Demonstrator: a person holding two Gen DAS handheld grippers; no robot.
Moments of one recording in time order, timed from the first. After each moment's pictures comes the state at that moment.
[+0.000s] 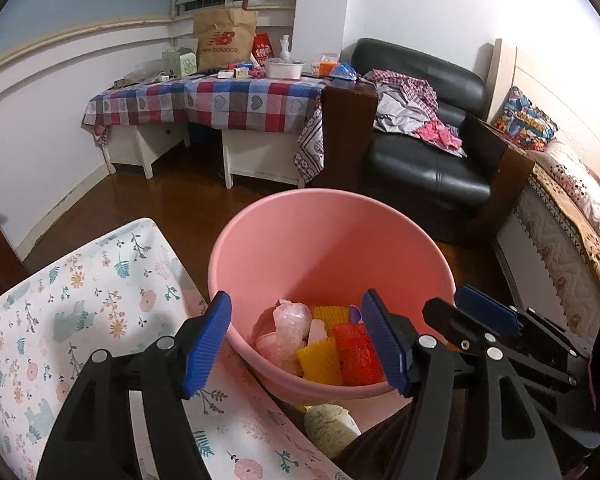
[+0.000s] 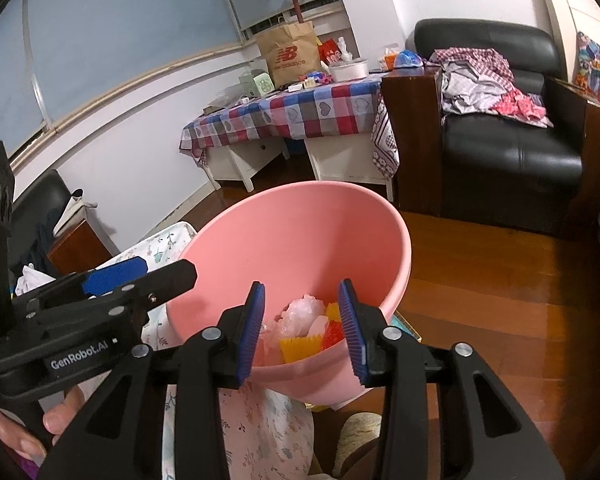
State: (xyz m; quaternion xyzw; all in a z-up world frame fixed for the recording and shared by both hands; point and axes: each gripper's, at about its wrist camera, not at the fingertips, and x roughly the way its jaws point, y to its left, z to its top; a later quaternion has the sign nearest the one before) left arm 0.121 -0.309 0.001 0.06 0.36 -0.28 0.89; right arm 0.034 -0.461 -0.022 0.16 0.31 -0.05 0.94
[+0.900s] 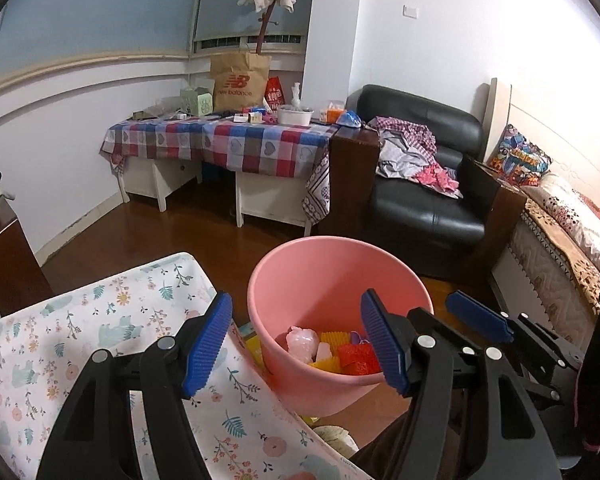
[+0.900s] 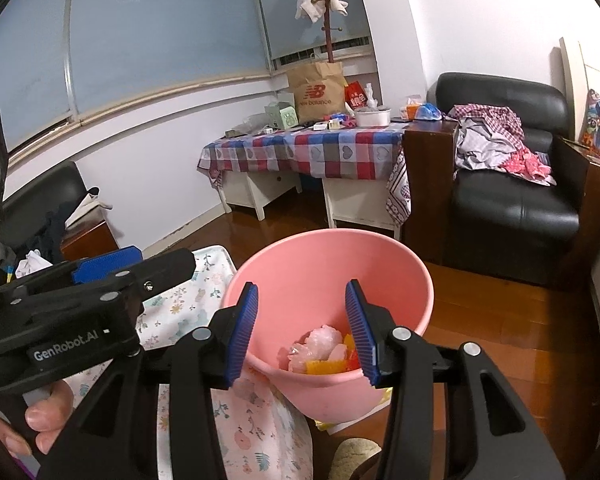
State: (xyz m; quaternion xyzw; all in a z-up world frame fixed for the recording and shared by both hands) left arm 0.075 -0.260 0.056 0.03 0.29 -0.27 0.92; right arm 0.009 -0.412 0.022 0.10 0.25 -0.04 0.96
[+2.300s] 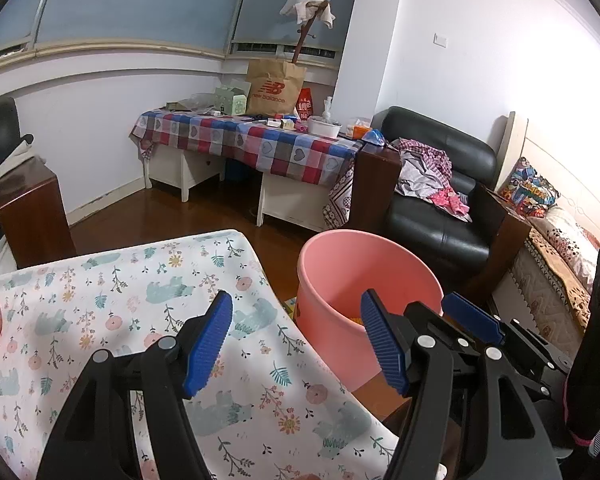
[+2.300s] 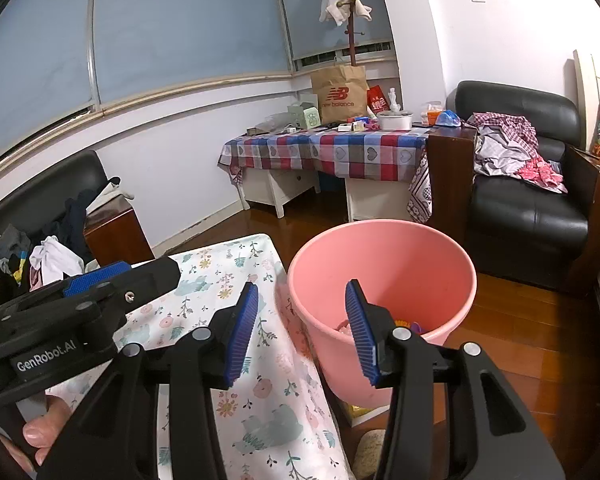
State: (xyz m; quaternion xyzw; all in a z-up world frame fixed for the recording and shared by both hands) left arm 0.042 -0.179 0.050 -0.02 0.29 -0.24 0.93; right arm -0.008 -0.356 0.024 0.09 0.25 -0.01 0.97
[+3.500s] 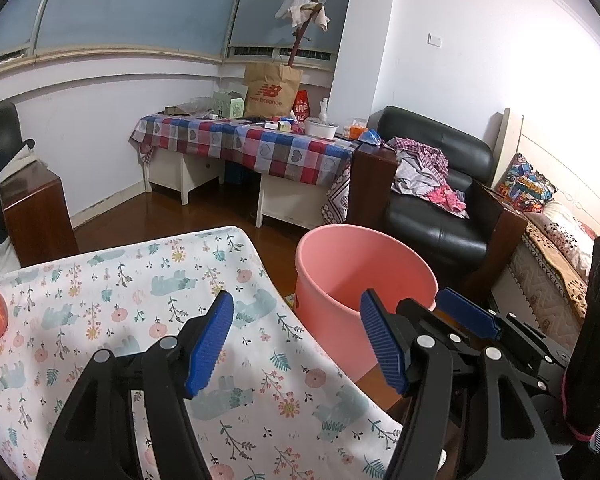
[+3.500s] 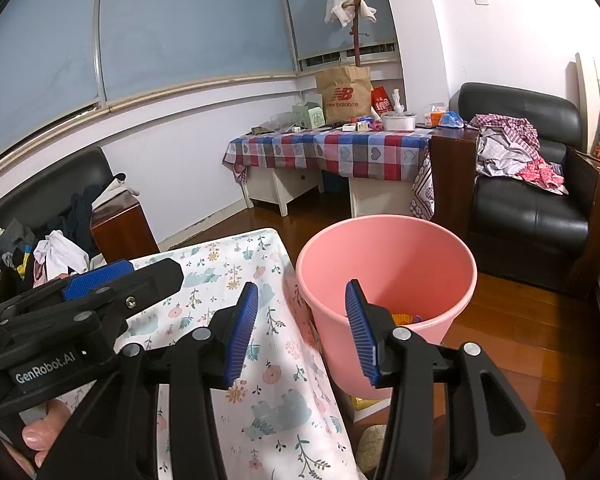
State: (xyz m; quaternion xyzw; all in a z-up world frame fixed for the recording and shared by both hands) left arm 0.020 -0.173 0.052 -0.02 0.29 -0.24 0.93; right arm -0.018 -0.342 0.024 0.08 0.25 -0.01 0.97
